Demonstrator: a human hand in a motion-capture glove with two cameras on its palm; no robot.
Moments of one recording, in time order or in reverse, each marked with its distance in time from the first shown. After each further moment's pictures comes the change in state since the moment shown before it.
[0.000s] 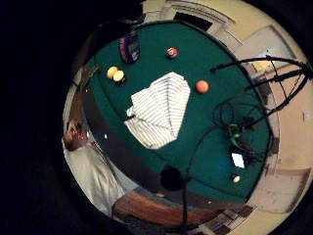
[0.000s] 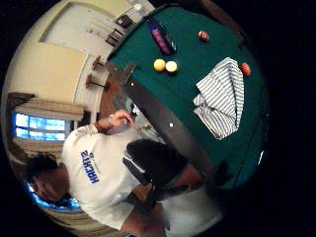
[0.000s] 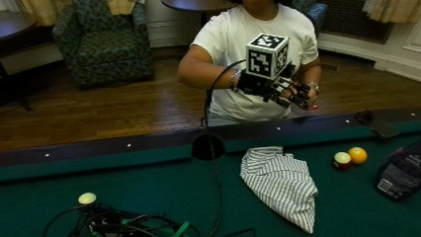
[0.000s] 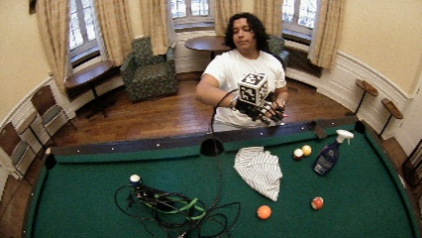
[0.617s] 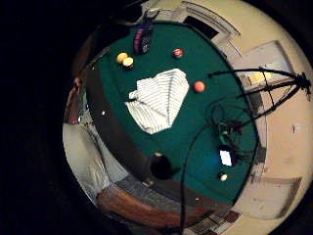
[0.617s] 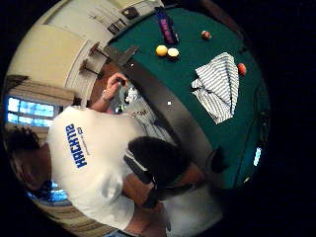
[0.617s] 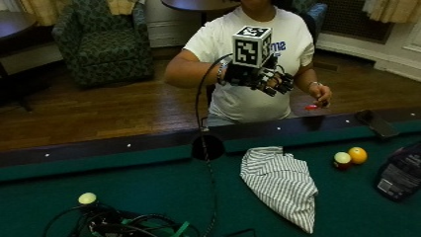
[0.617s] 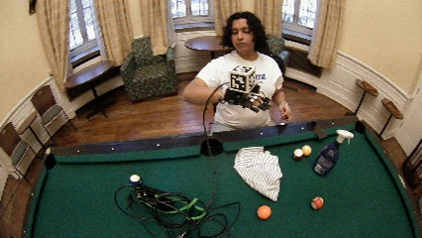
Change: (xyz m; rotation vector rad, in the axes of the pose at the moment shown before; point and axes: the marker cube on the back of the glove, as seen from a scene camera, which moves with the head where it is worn) arm -0.015 0.055 -0.006 -0.005 0.065 -0.106
